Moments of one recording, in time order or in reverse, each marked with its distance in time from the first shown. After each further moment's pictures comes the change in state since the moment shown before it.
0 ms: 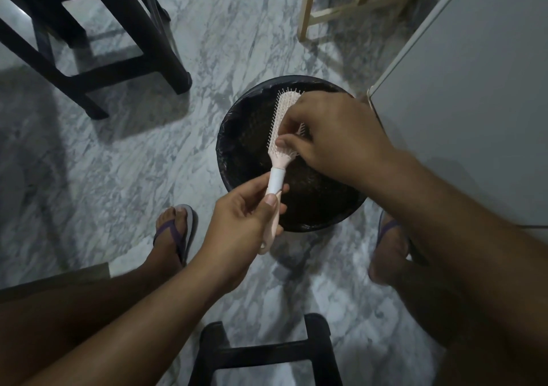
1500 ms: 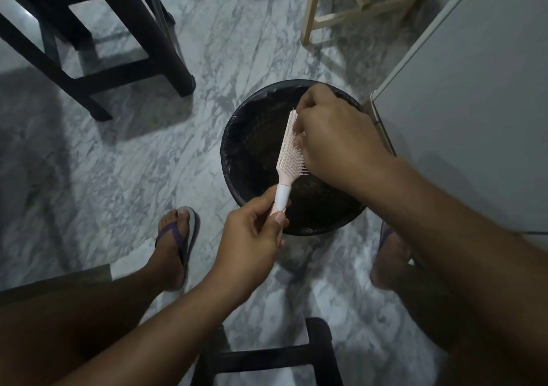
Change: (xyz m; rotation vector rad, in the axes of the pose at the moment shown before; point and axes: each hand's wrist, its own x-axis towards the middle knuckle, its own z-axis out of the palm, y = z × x) left_hand -0.006 -0.015 0.001 0.216 0.019 0.101; right_hand 0.004 -0.010 0.009 -0.173 -0.076 0.106
